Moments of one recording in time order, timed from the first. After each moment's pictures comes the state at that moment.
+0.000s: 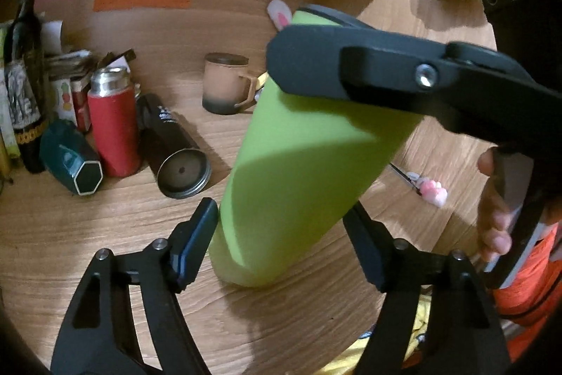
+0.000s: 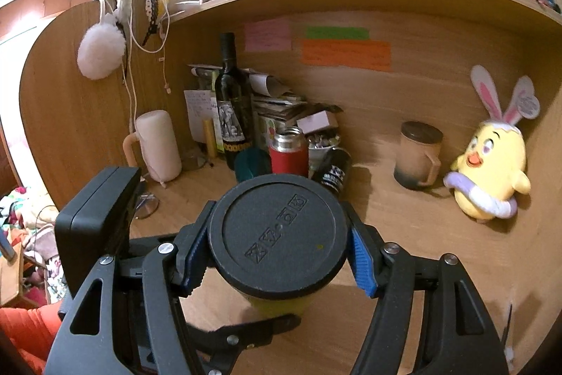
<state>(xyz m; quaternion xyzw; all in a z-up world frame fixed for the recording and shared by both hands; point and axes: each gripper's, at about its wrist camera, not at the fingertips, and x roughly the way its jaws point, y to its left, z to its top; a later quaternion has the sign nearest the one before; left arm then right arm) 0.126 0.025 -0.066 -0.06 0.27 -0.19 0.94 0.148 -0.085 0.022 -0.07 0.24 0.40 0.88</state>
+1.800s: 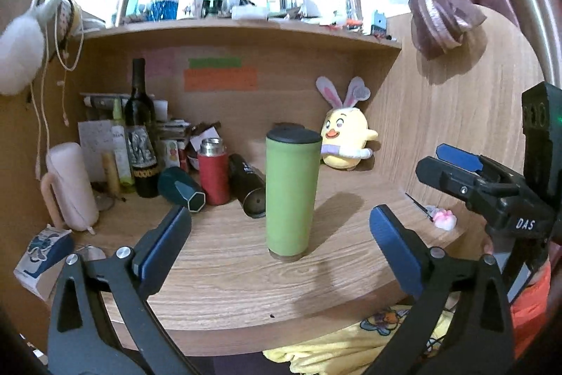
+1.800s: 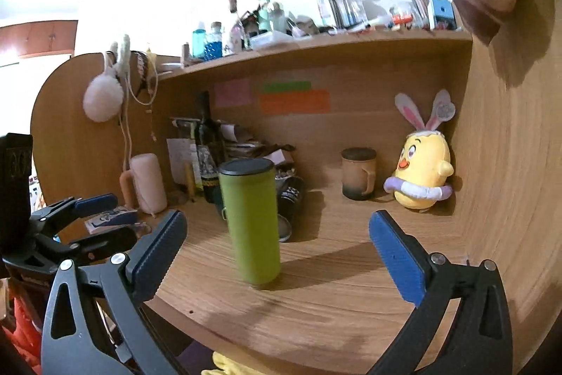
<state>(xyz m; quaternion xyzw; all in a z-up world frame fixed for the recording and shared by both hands) -0.024 0.014 -0.002 -0.02 0.15 -0.02 0.99 0.054 -0.177 0.028 0.00 0.13 0.33 0.93</state>
